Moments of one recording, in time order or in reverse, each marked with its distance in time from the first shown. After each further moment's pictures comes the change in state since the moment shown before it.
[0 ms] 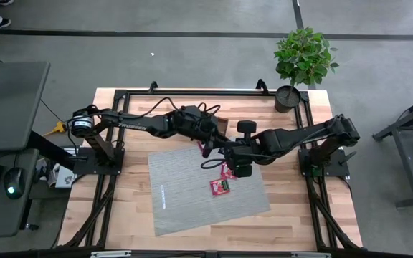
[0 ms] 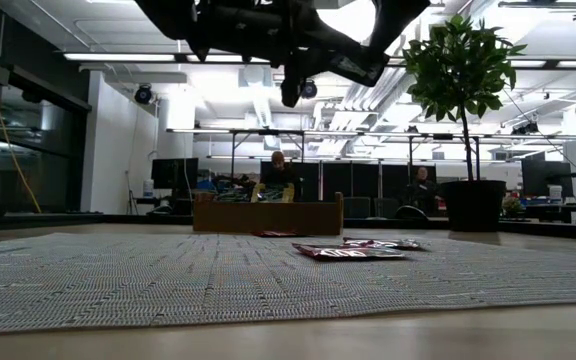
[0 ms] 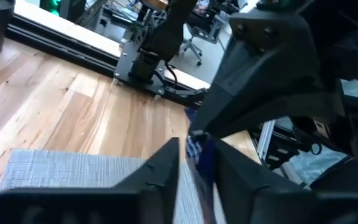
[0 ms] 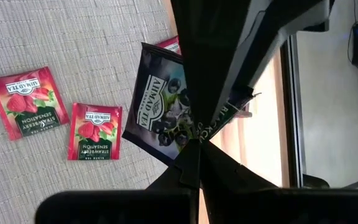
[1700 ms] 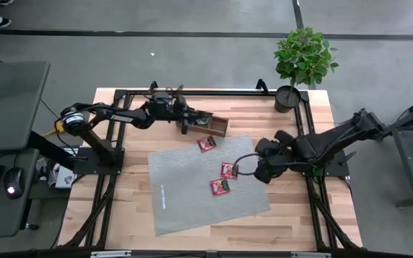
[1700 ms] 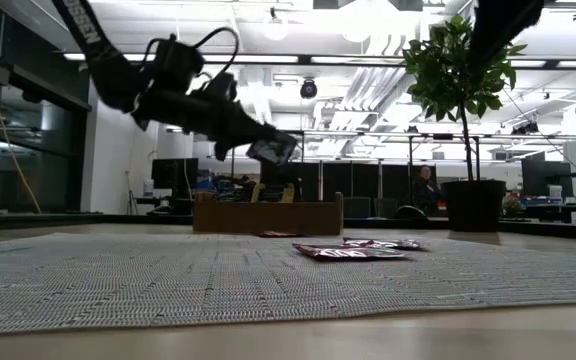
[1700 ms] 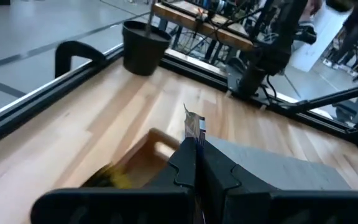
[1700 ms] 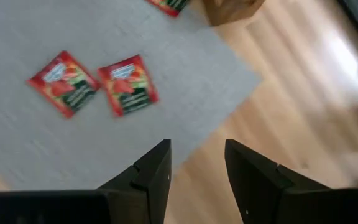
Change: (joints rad) left arm 0.382 -0.091 -0.472 0.440 0.075 0.171; right arm 0.143 -0.322 -0.361 -0.055 -0.057 0.704
